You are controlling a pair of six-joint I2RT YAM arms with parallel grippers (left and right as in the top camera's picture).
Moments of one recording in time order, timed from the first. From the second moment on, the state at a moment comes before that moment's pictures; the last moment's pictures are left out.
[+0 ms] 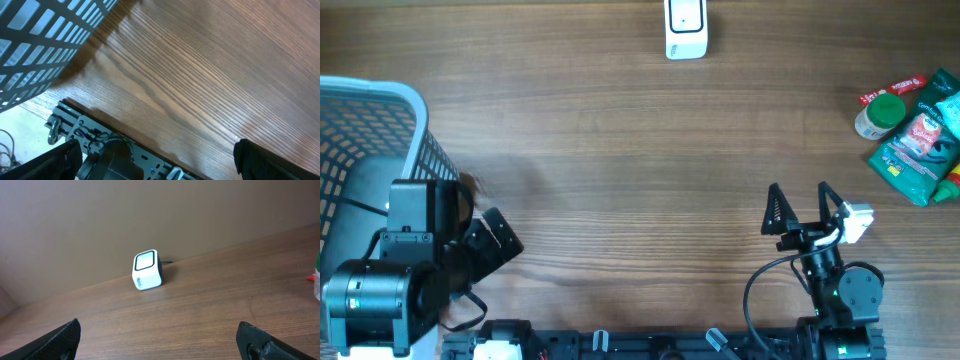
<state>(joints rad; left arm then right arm) -0.03 0.93 1.33 -1.66 -0.11 -0.62 0.05 0.01 0.01 0.00 -0.10 0.35</state>
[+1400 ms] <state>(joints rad) -0.05 0.01 0.03 0.01 0.04 -0.14 0.05 0.01 0.01 0.00 -0.10 0.35</state>
